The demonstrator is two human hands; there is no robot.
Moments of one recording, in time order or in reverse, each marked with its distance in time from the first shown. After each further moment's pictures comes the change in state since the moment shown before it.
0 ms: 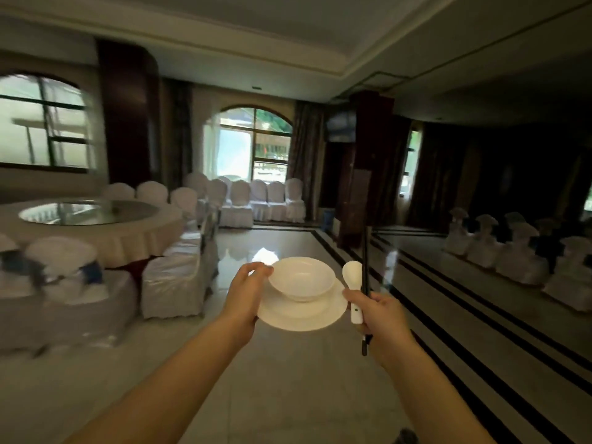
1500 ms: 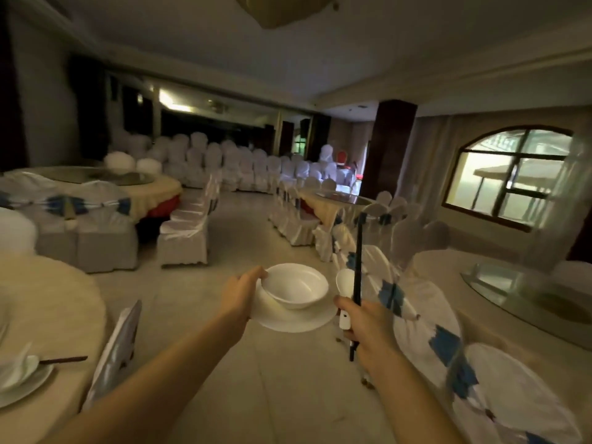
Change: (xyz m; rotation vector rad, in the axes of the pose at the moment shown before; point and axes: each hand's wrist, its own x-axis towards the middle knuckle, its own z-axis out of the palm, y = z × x) left_hand 0.365 0.253 -1.023 -0.069 1.439 0.203; right_hand 0.024 0.093 1.313 0.043 -1.379 0.052
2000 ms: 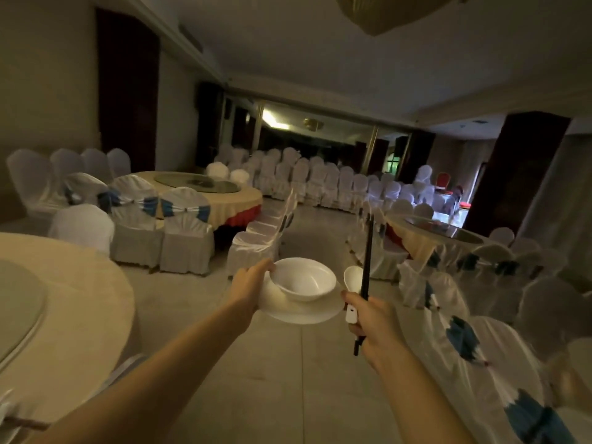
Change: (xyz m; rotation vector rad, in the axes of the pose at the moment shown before) left_hand 0.385 0.071 -0.013 -0.064 0.300 0.112; right_hand 0.386 0.024 0.243 0.034 -0.340 0.061
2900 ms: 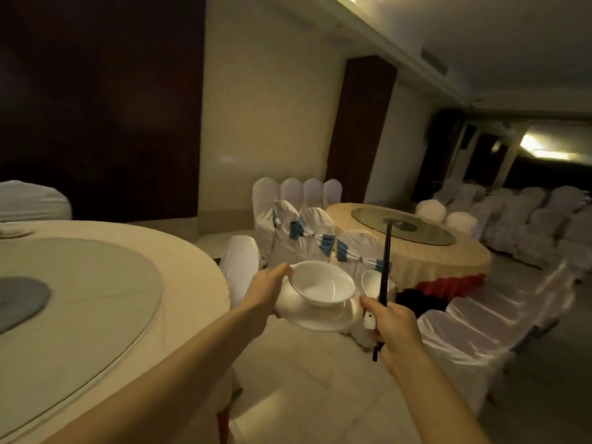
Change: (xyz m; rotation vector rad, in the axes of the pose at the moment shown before) left_hand 0.659 0.134 -0.118 0.006 0.762 0.161; right_hand 0.664 0.027 0.563 -0.019 -0.782 0.038
